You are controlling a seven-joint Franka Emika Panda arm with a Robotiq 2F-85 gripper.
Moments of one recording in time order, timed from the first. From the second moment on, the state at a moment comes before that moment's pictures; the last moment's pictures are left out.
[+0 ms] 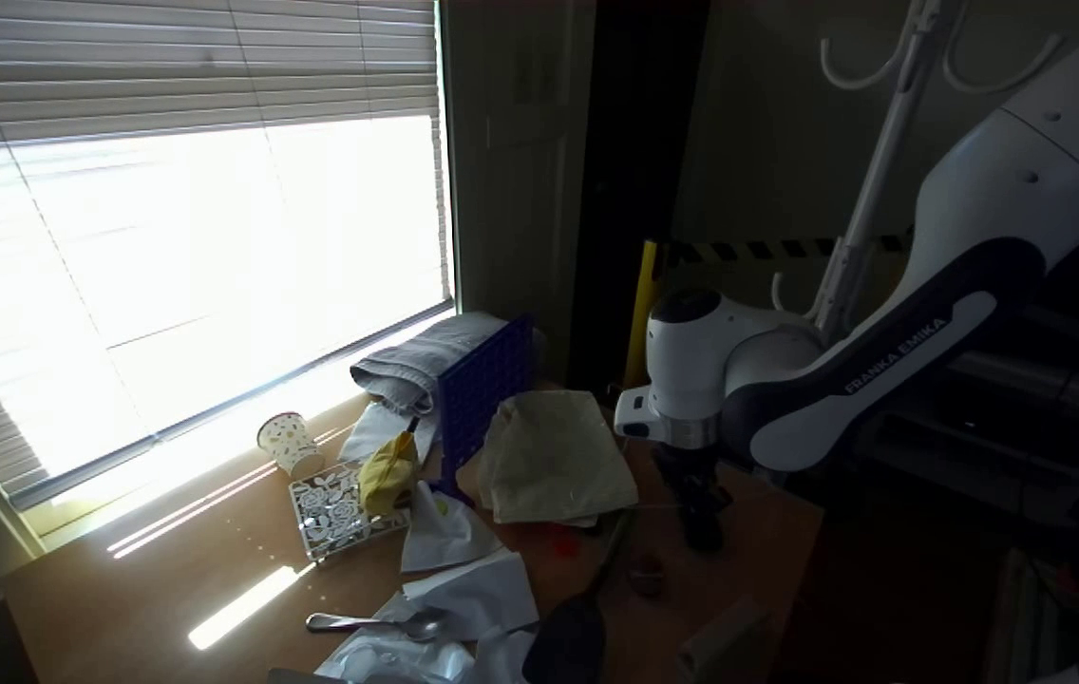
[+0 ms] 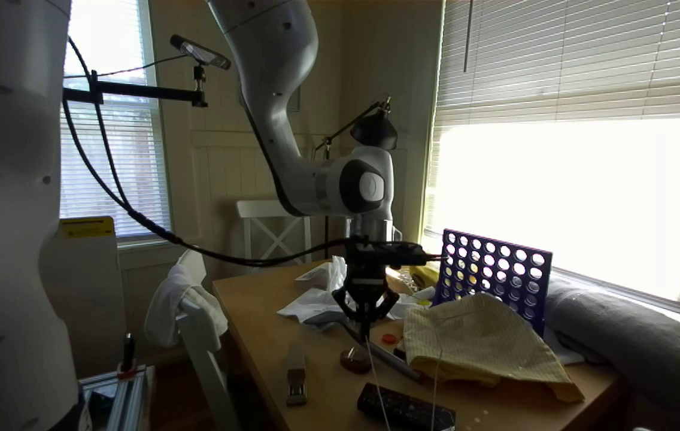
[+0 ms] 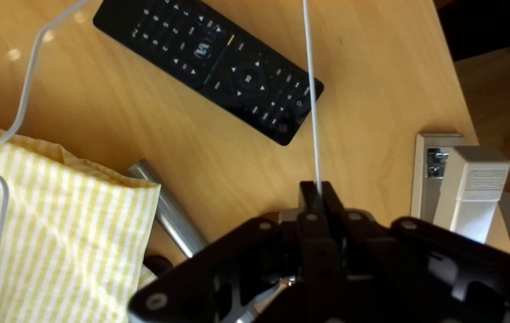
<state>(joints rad) 0.10 0.22 0.13 -2.36 -0.31 2.41 -0.79</state>
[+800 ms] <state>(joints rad) 0.11 0.28 0.17 -2.29 -0.31 2.42 -0.80</state>
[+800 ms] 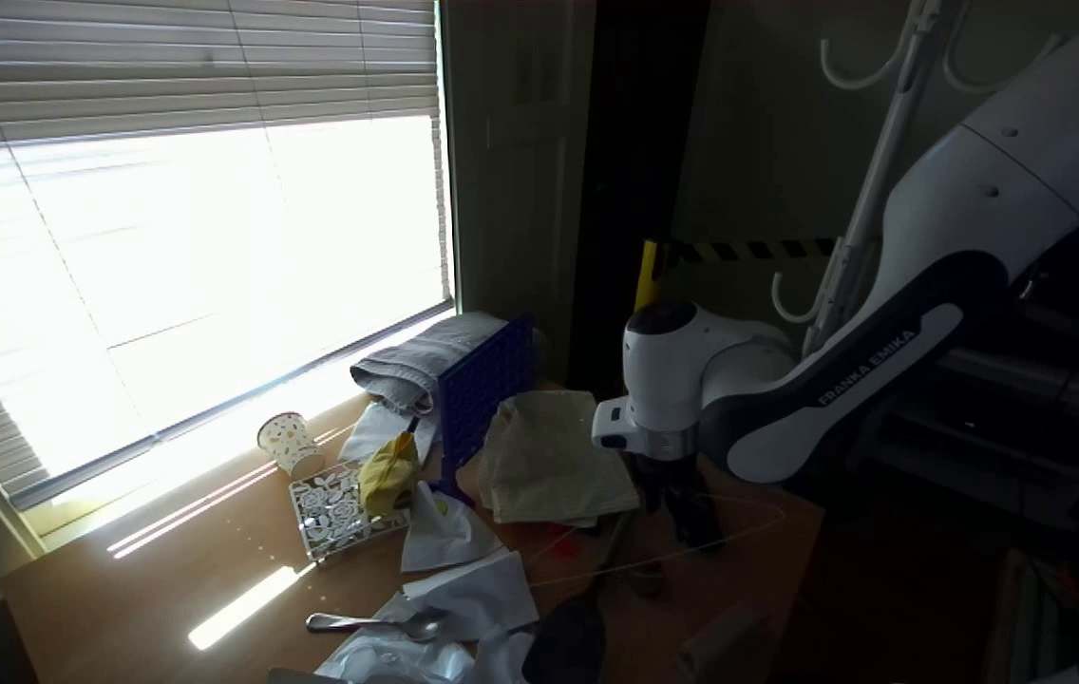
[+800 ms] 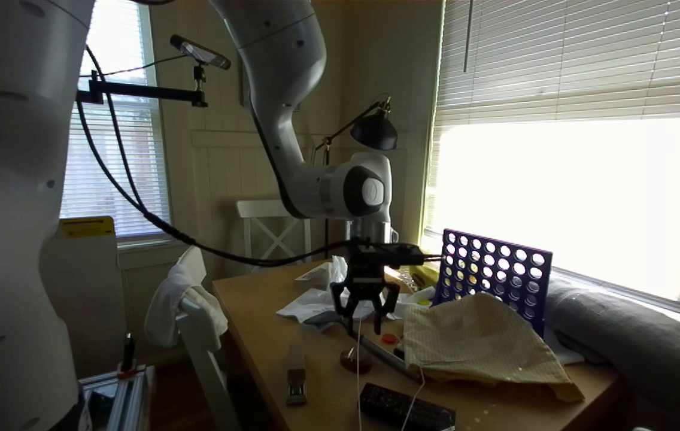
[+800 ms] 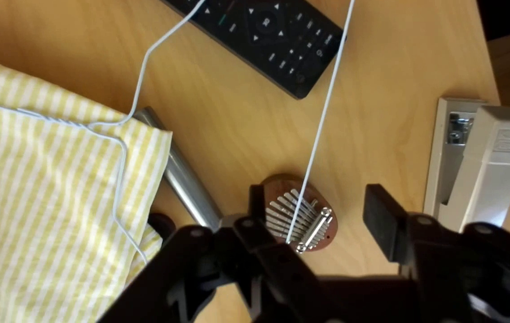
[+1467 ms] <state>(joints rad) 0.11 0.14 0.15 -2.29 -0.26 2.34 -0.52</state>
